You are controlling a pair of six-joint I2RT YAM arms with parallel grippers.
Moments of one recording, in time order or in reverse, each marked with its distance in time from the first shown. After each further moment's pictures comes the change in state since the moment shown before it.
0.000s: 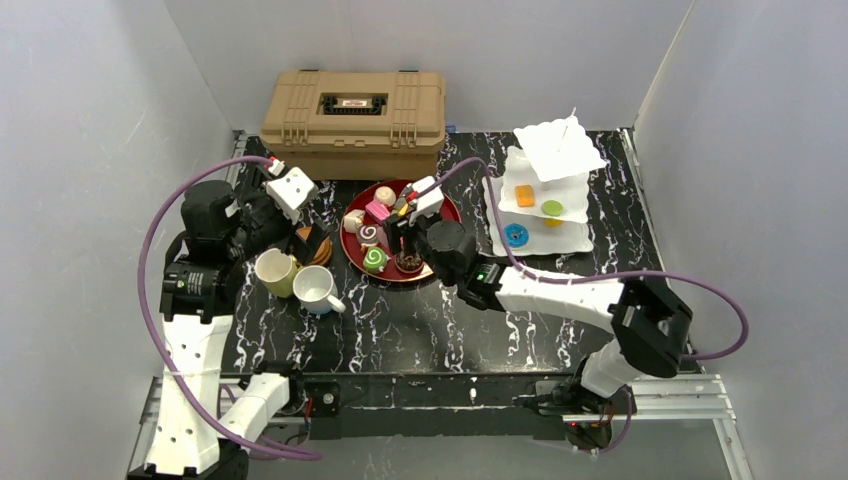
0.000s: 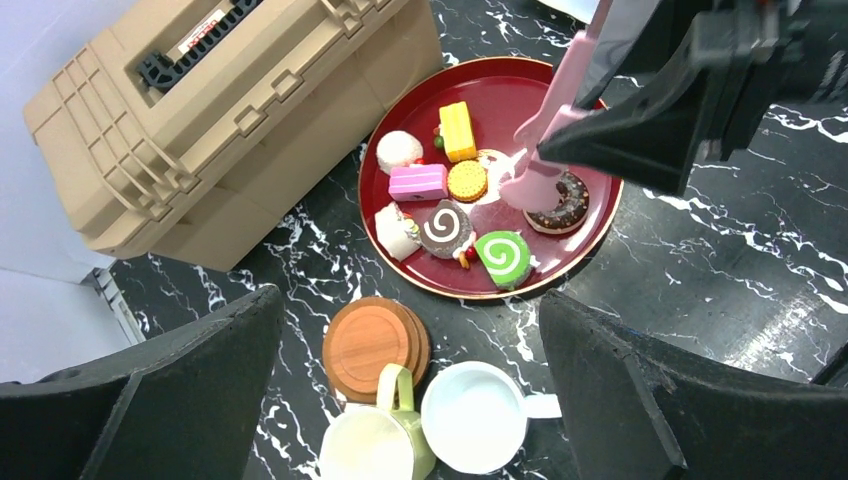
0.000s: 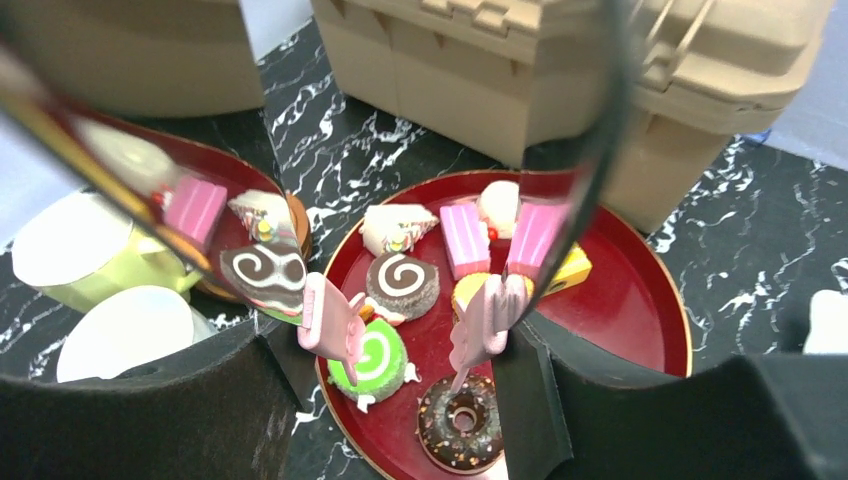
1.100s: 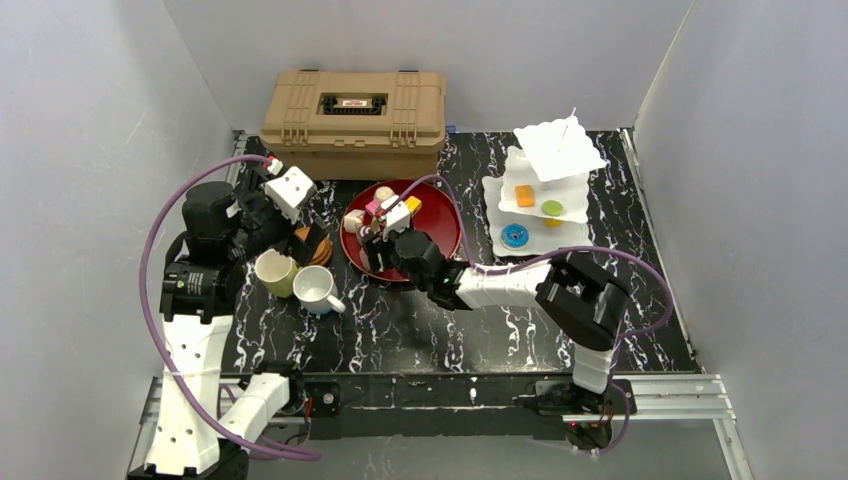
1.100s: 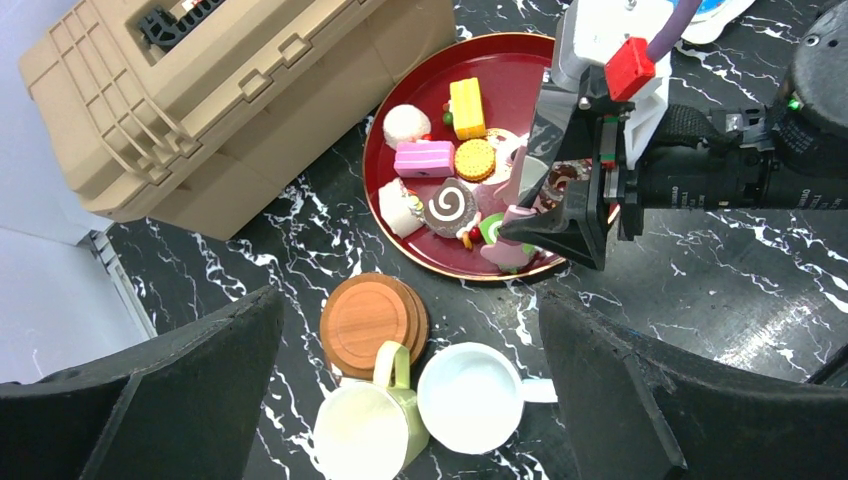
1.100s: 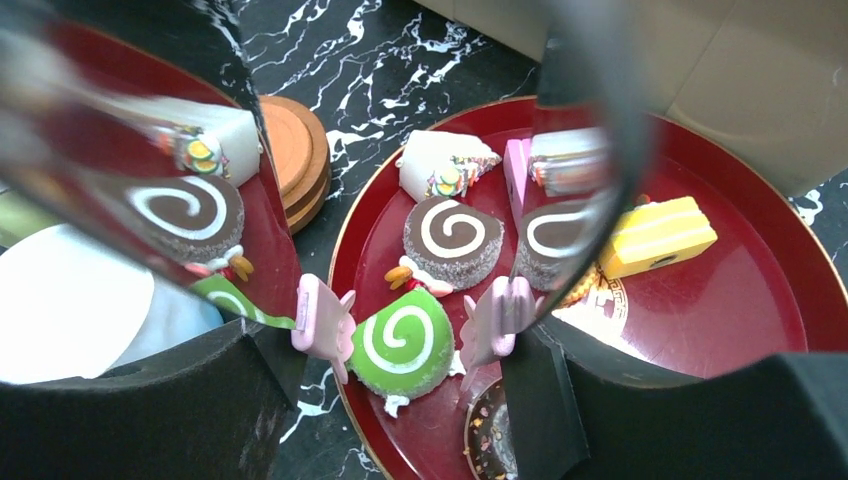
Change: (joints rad) left arm 0.000 -0.001 0.000 -0.030 -0.060 -0.023; right arm 0.000 0.314 0.059 0.133 -0.097 0.024
